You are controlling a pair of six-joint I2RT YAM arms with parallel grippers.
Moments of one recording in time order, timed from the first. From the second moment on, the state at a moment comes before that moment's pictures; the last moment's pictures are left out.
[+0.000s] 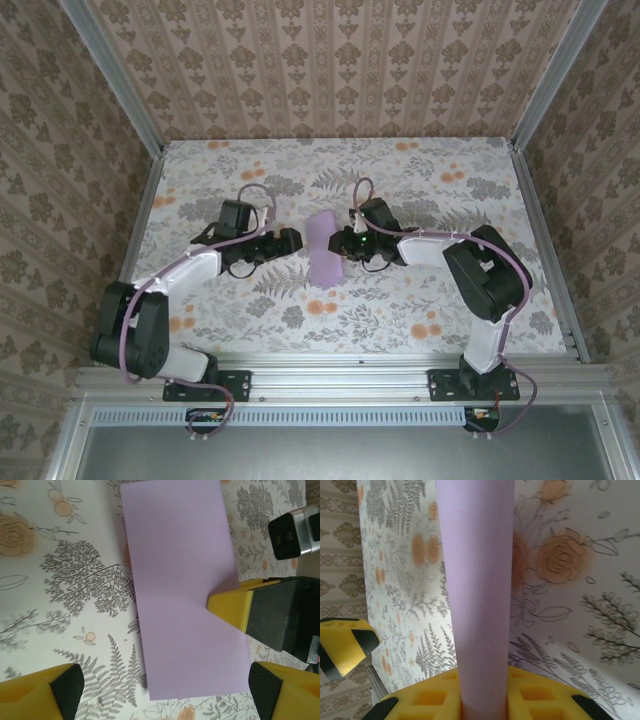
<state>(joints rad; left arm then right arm) -0.38 1.44 0.79 -0.22 0.54 -0.55 0.51 1.86 0.97 0.12 -0.49 0.85</state>
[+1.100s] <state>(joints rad) -0.63 1.84 1.00 -0.18 0.39 -0.66 0.45 1.88 0.91 0.17 -0.53 0.80</state>
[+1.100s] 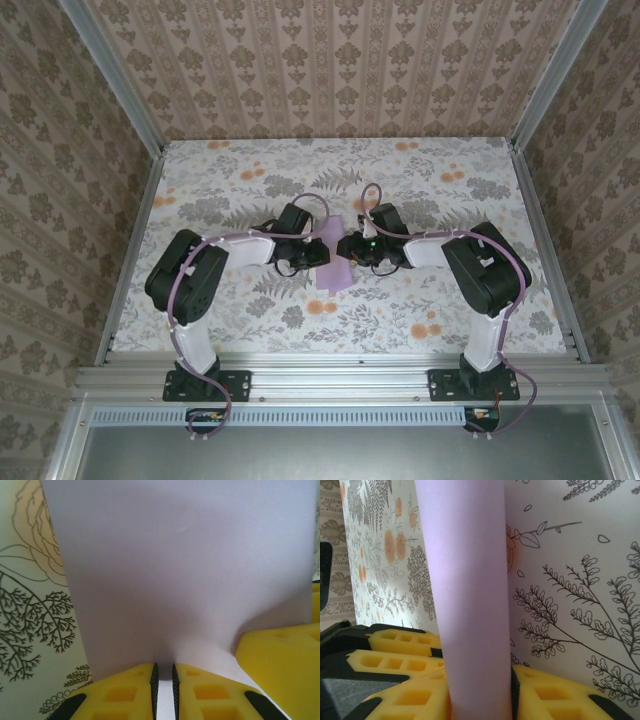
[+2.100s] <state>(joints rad) -0.64 1.88 1.02 -0.15 0.44 -0.66 0.45 1.86 1.09 -0.29 -0.36 0.50</state>
